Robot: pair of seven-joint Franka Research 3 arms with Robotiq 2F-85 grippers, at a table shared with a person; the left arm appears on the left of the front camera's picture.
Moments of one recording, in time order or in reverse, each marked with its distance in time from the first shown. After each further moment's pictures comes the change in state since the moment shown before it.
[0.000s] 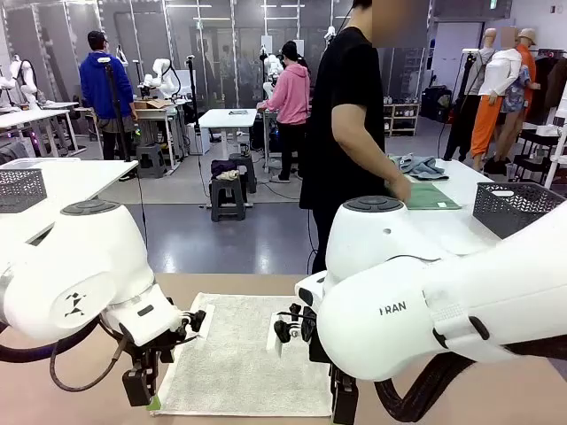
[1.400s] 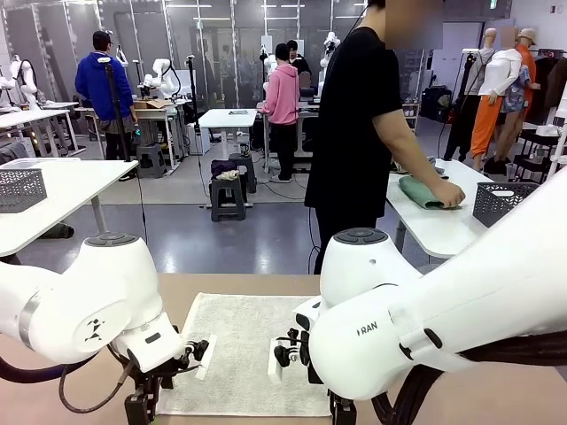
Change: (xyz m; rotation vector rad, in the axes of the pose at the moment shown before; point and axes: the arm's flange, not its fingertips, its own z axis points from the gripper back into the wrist) left arm -0.006 0.001 -0.055 -0.067 0.044 -0.035; right arm -0.001 -0.010 -0.051 0.039 0.028 0.038
